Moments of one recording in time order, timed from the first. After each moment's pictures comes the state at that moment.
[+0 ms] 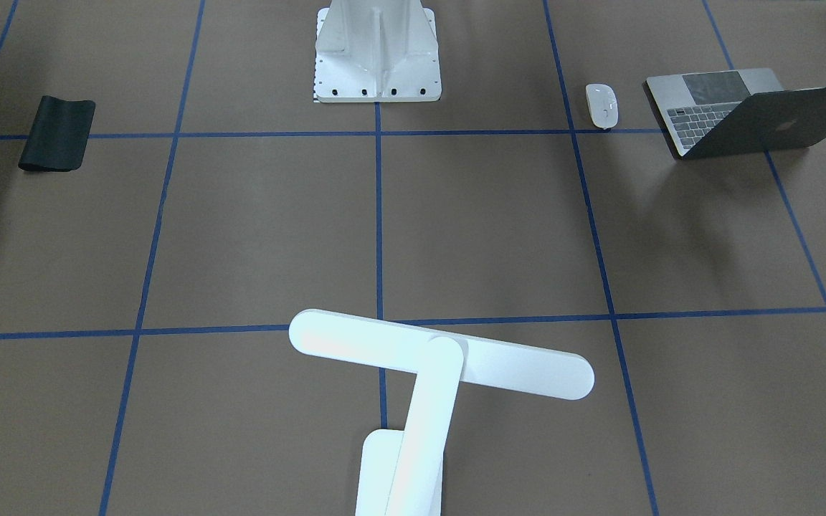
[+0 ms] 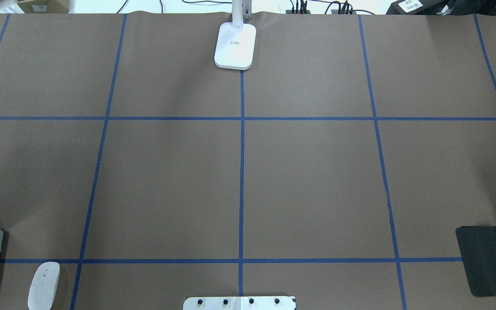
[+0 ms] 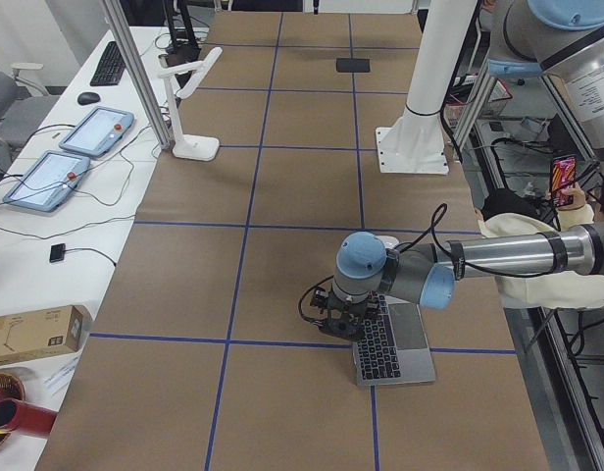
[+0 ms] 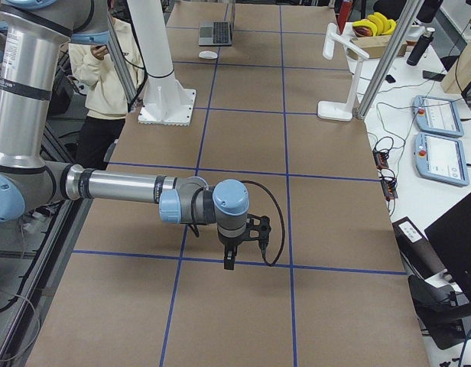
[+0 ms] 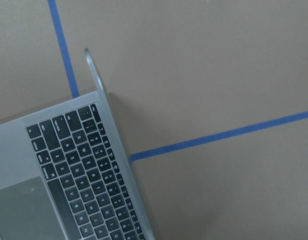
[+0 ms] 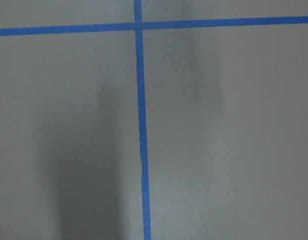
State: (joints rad) left arm -1.44 -1.07 -1.92 -1.95 -2.41 -1.62; right arm 1.52 -1.84 1.78 -1.46 2.32 0.13
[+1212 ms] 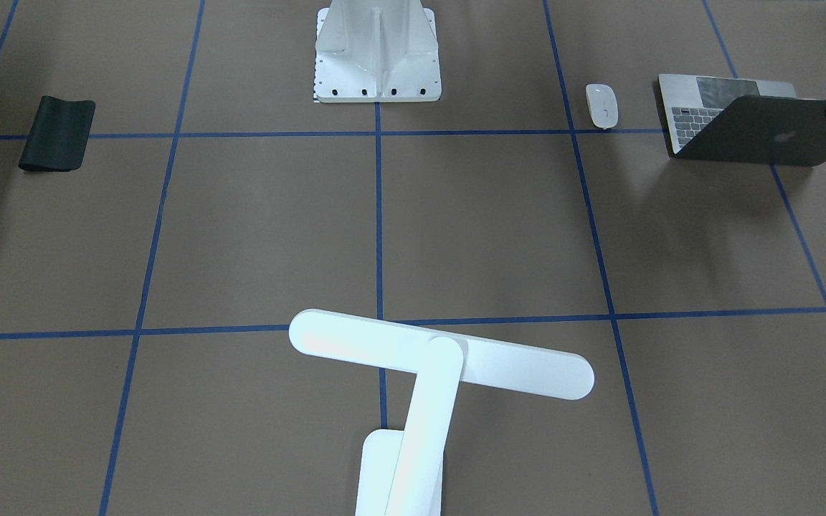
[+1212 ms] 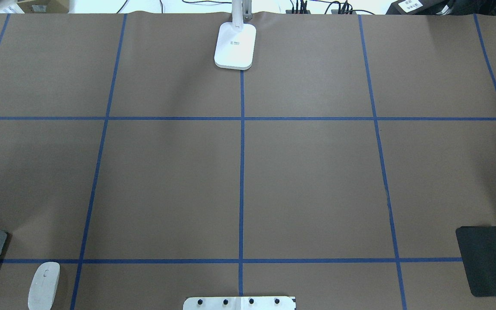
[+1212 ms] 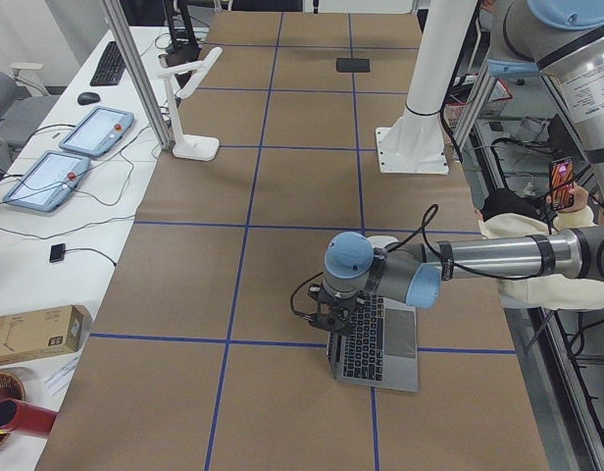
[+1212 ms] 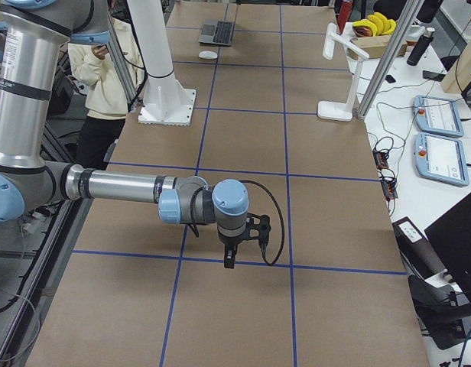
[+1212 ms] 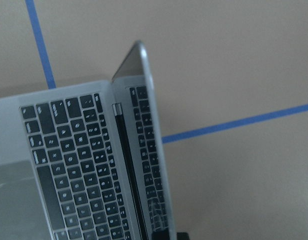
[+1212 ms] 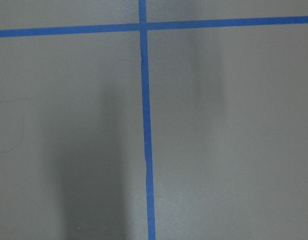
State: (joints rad) left arm -1.43 -1.13 -1.91 -1.92 -2.50 -1.62; right arm 1.53 -1.84 1.79 -1.45 2.35 0.13
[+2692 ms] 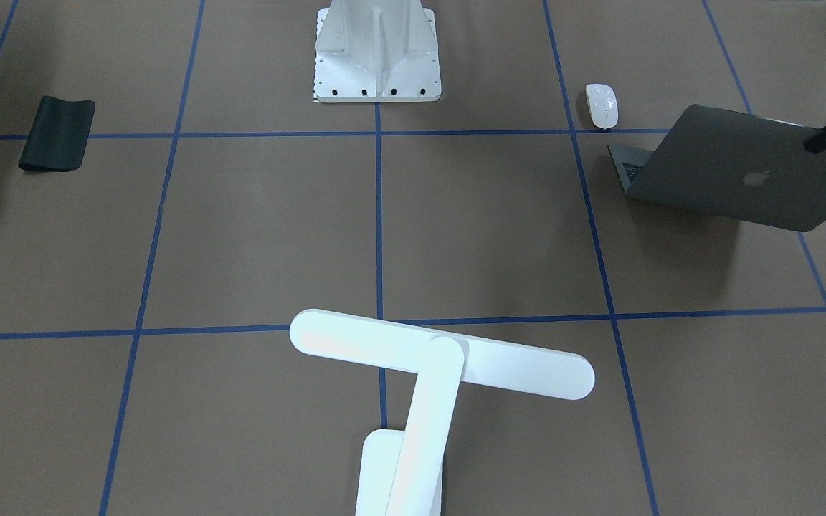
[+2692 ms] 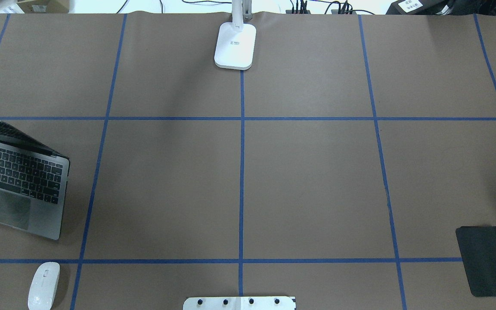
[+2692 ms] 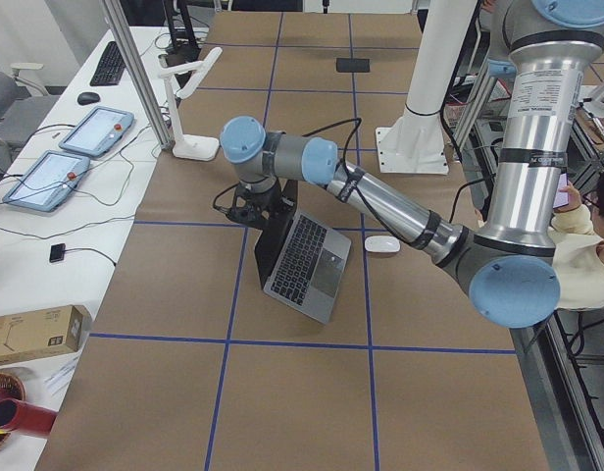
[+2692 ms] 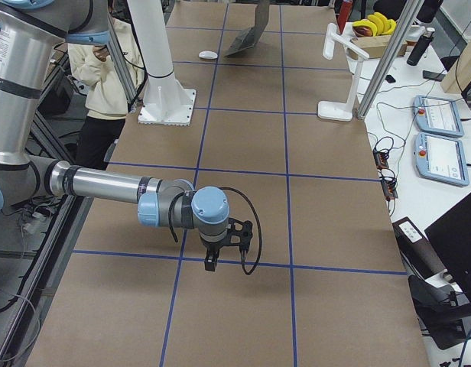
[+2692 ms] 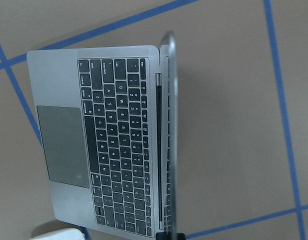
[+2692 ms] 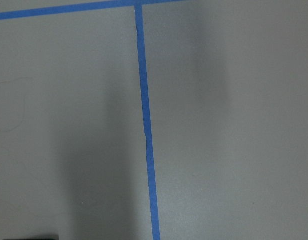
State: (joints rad) left arm -1.43 -1.74 -1.99 -1.12 -2.62 -1.47; right arm 1.56 -1.94 1.83 -1.46 2.39 0.12
